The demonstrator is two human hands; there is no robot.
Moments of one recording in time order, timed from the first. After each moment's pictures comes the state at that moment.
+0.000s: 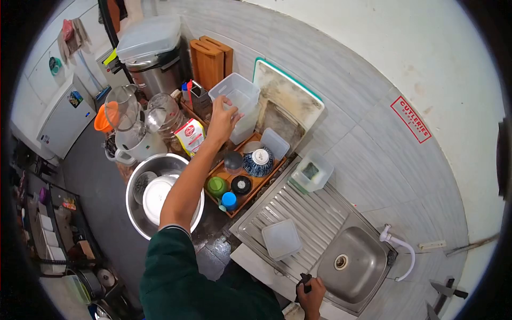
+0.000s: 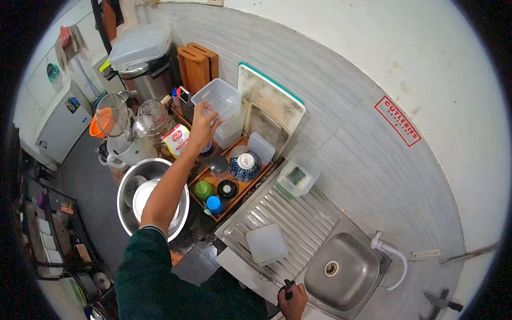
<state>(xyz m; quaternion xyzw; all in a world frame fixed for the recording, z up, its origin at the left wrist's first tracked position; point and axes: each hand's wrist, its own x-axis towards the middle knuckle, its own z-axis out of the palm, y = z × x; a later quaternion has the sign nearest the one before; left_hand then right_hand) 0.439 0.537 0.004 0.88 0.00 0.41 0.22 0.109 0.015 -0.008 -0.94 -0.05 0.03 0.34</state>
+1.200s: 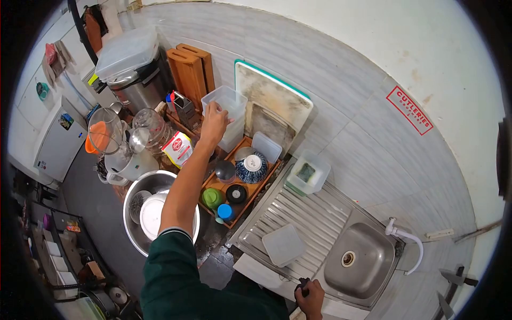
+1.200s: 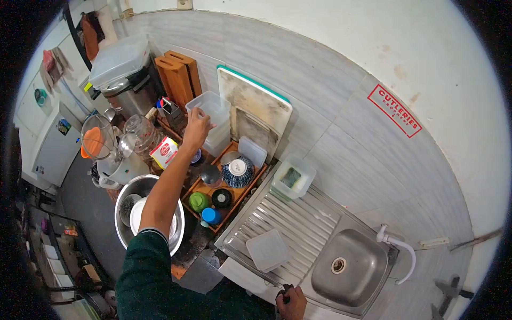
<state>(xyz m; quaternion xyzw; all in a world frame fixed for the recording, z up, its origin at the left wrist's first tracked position) 0.501 0.553 -0.035 0.94 0.03 0.30 0.16 0.109 0.032 -0.027 -0.94 -0.03 0.07 0.34</state>
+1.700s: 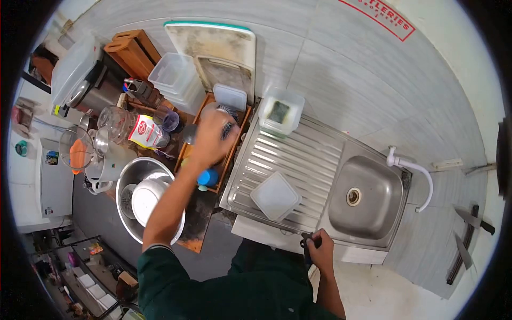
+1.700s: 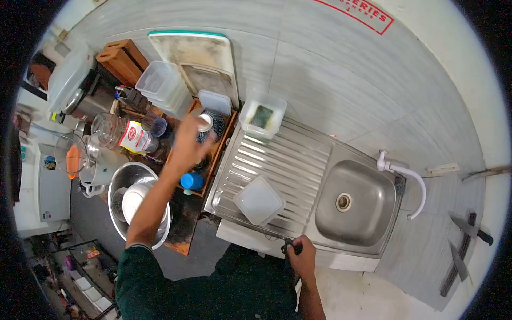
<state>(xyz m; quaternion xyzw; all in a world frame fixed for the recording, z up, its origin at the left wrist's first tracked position) 0.384 0.403 -0.028 0.92 -0.17 0.14 0.33 0.097 0.000 -0.060 -0.84 0.18 0.17 0.48</state>
